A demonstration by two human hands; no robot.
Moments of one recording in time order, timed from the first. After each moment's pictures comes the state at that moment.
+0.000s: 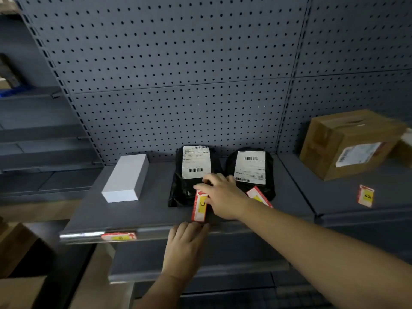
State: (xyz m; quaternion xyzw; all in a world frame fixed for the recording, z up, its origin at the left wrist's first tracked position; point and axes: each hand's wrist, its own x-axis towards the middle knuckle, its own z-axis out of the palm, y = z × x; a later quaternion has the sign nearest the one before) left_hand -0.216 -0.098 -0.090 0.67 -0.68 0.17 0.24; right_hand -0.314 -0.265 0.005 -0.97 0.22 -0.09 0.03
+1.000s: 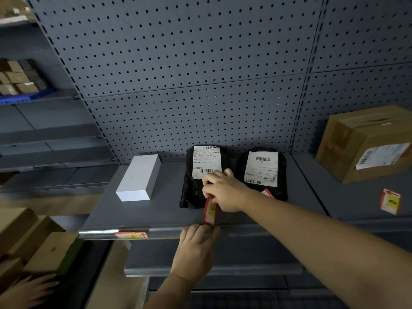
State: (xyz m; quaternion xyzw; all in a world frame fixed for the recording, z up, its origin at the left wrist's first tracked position) left_hand -0.222 -0.096 -0.088 0.68 -0.68 0.13 0.23; right_hand -0.295 -0.291 0.009 -0.99 0.10 -0.07 0.02
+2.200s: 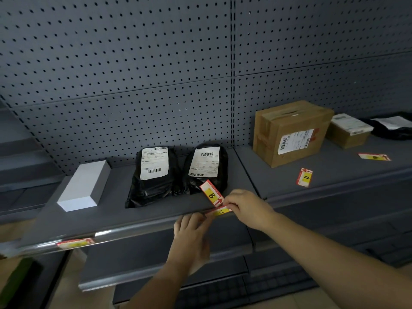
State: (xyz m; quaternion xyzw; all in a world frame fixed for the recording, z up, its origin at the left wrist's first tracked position) left_hand -0.339 -0.143 -0.071 0.70 -0.69 0.03 0.16; right_hand -0.511 -0.292 -0.025 -0.91 0.30 -0.17 0.21
